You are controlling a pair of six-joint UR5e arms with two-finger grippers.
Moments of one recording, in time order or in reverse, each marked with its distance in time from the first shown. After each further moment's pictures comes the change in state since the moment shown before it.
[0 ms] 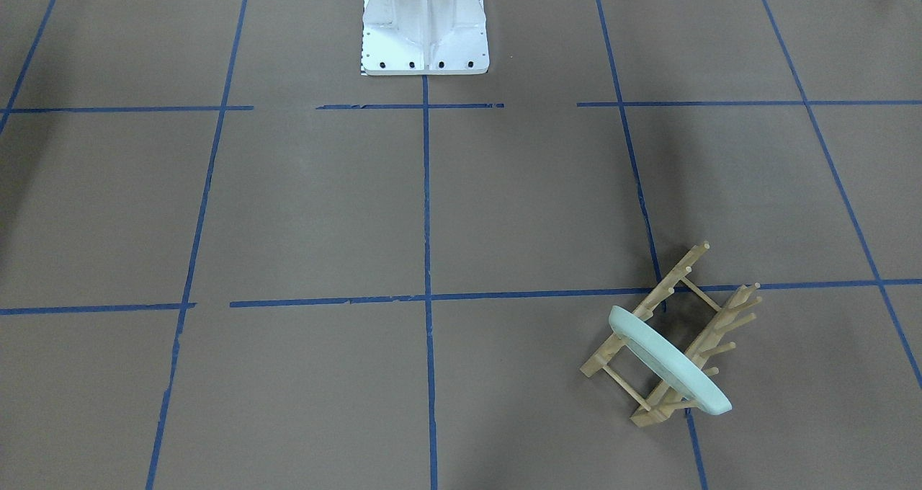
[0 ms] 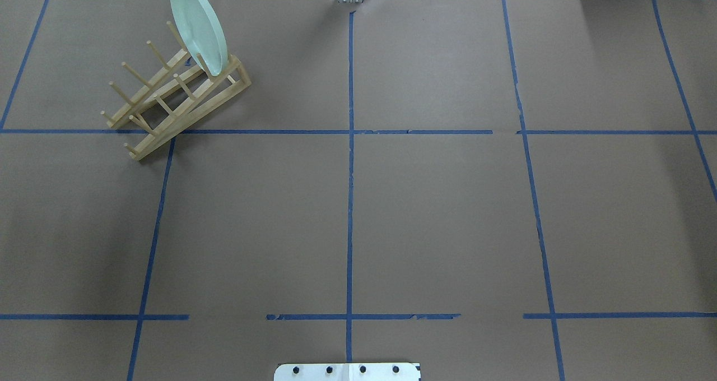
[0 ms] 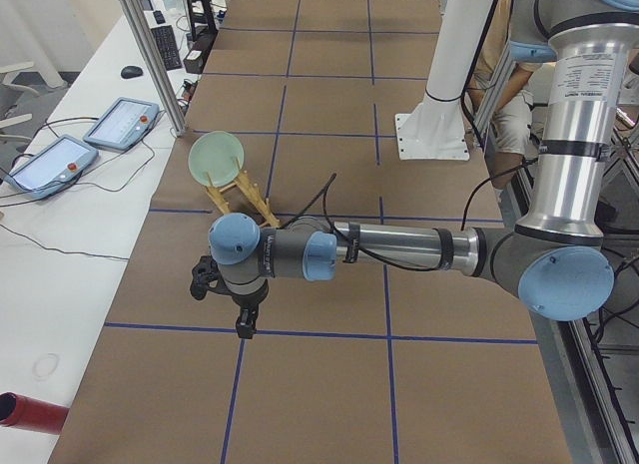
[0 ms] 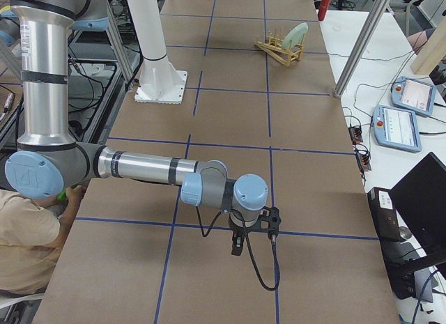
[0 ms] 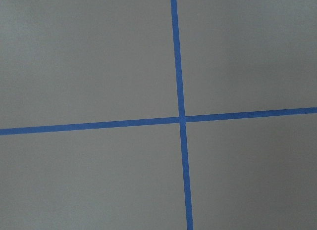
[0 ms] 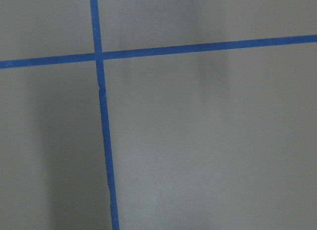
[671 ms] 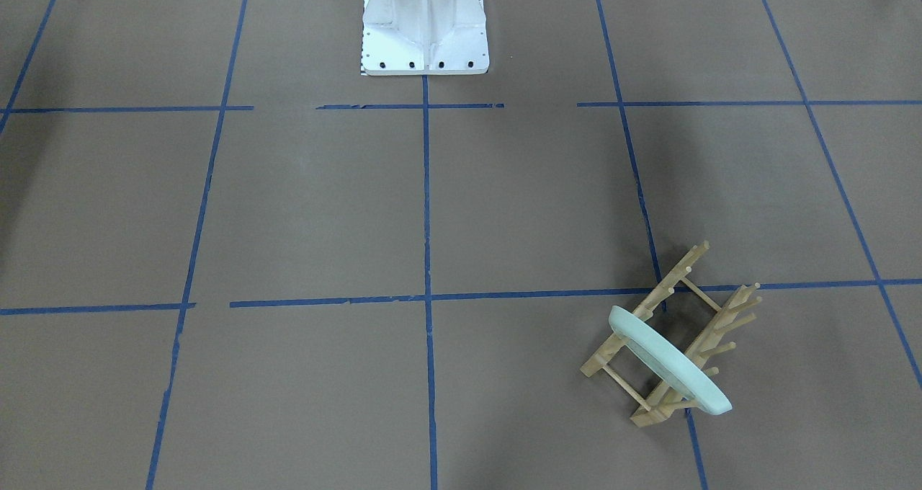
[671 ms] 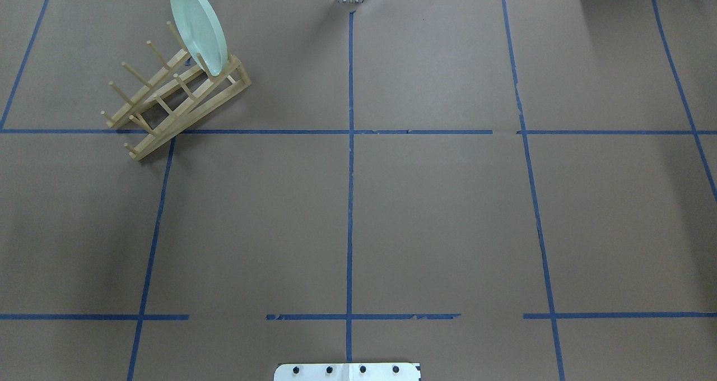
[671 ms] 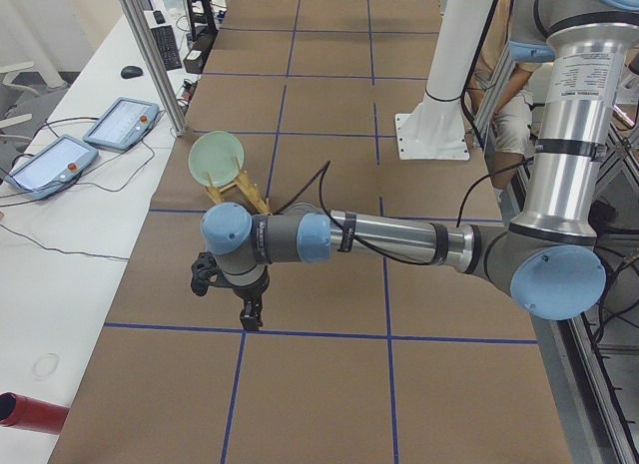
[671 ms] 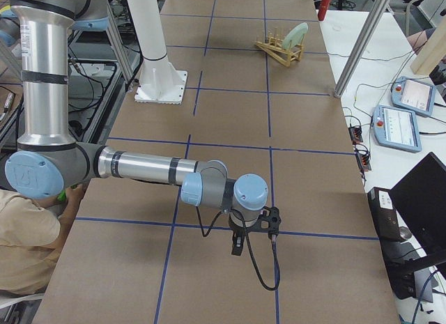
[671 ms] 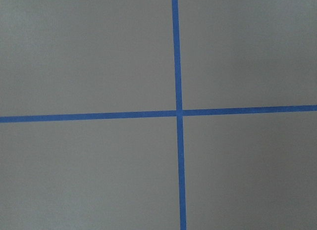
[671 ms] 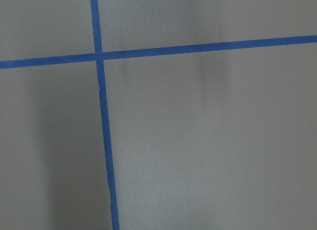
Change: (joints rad) left arm 0.004 -0.038 -0.063 0.237 0.003 0.001; right arm 0.000 0.000 0.001 0.000 0.000 0.000
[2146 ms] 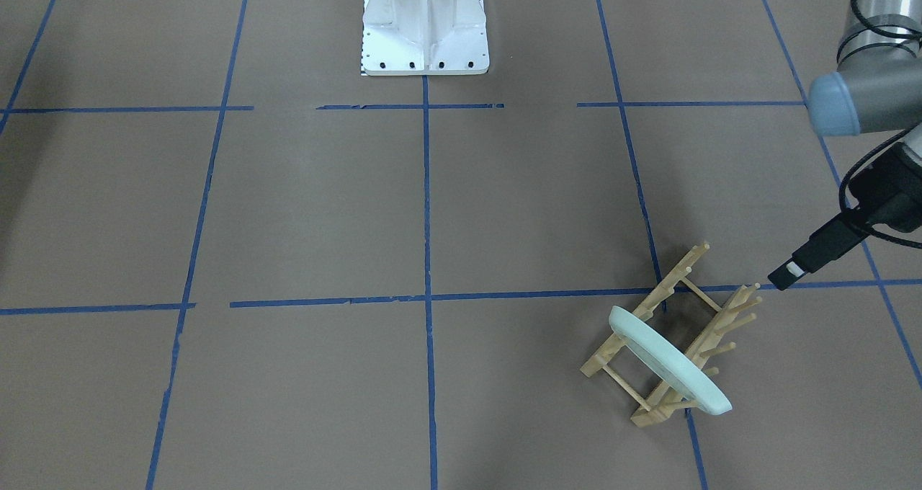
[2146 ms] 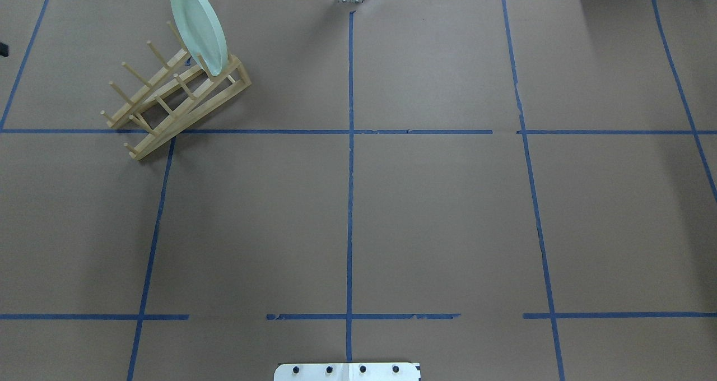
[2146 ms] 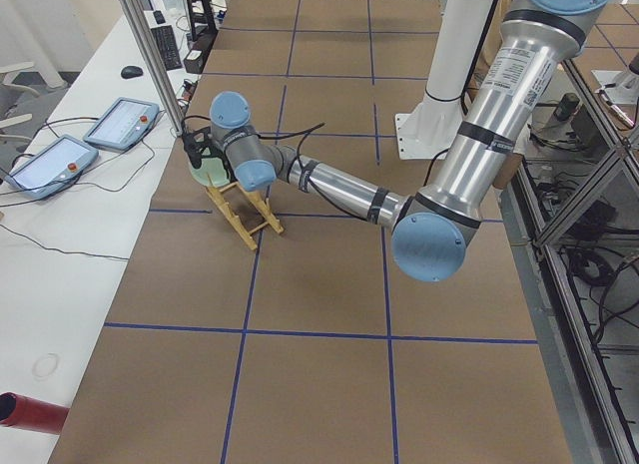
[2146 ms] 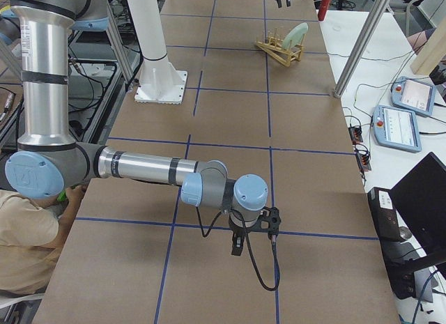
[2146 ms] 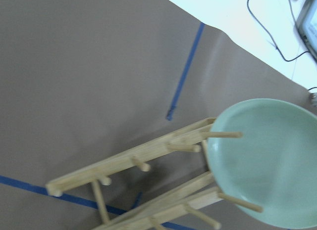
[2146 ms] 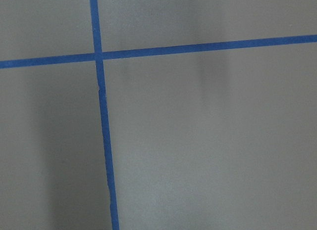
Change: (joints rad) left arm 0.395 -0.309 0.111 -1.039 0.093 -1.697; right arm 0.000 0.000 -0.001 0.000 0.000 0.000
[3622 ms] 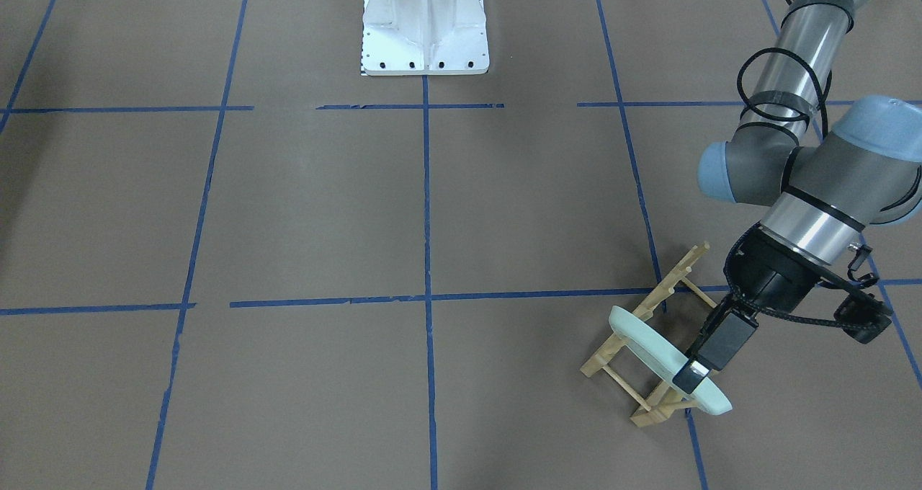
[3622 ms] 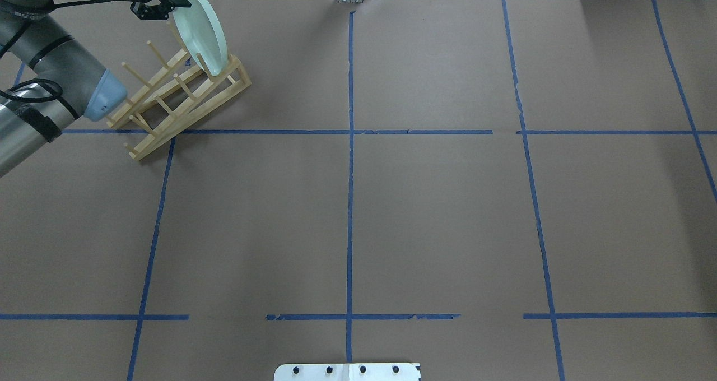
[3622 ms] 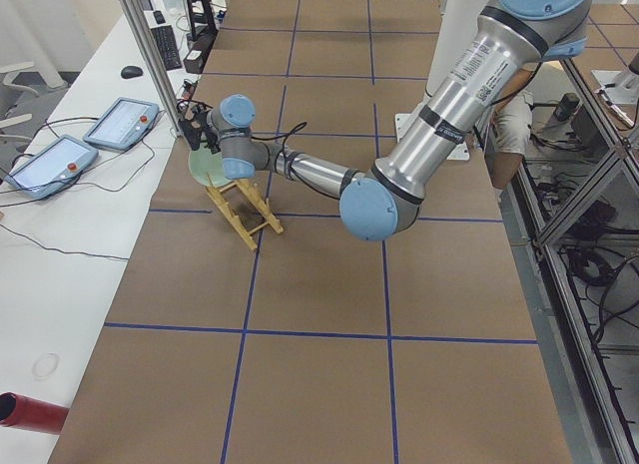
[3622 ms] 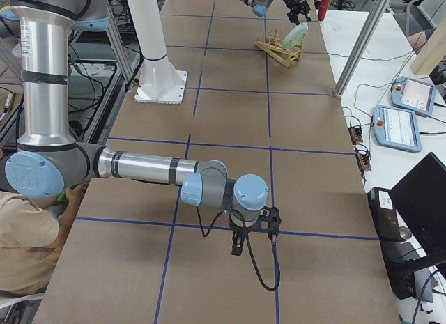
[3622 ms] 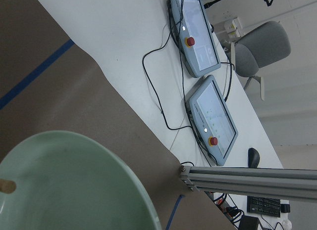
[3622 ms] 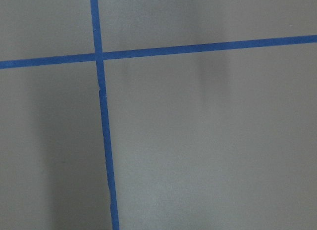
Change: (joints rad) left arm 0.145 -0.209 0.309 -0.382 0.314 -0.284; right arm 0.000 0.000 0.001 0.000 0.000 0.000
